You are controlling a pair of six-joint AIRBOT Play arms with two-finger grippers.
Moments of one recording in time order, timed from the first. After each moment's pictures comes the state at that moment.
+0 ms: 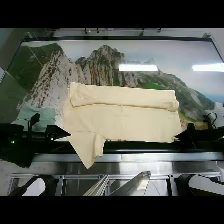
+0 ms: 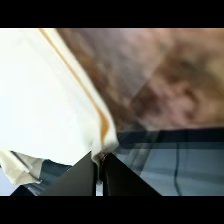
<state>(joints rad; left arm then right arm) 0.49 -1.09 0.43 -2.39 1.44 1.92 -0.72 -1.39 0.55 -0.86 1.27 1.12</state>
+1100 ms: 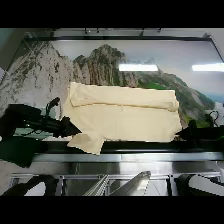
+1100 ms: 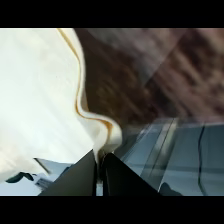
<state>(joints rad) 0.12 -1.16 0.65 -2.43 1.43 1.94 -0.73 -1.34 0.57 -0.83 1.30 1.24</state>
